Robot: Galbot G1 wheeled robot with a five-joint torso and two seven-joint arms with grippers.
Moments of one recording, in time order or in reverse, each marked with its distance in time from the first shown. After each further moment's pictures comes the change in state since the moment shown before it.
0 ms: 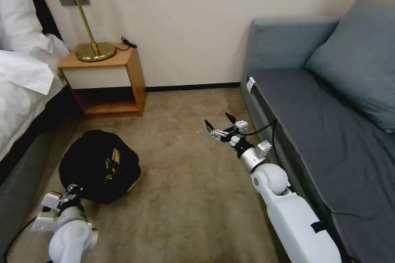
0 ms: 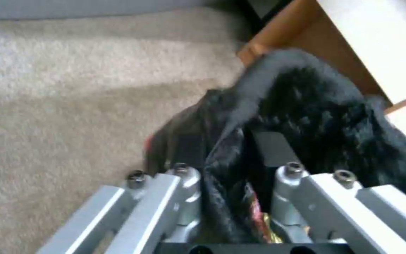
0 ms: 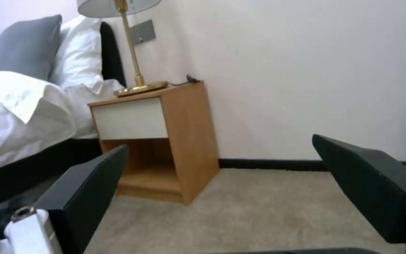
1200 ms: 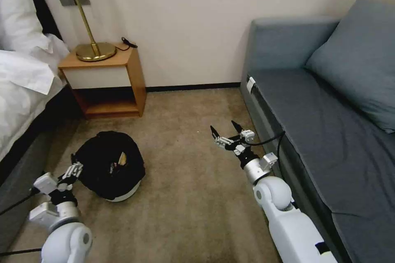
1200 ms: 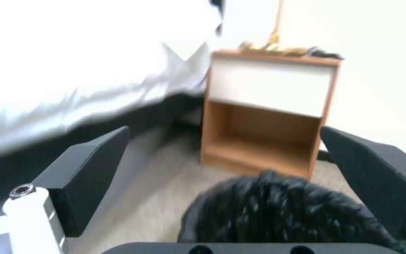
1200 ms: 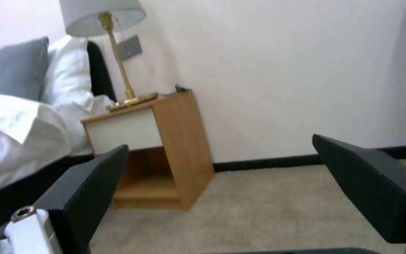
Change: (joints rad) left arm 0.130 0.030 0.045 -0.193 0.784 -0.134 0.105; right arm -0.144 0.058 0.063 0.096 -0.001 0.046 0.022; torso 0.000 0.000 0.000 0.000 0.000
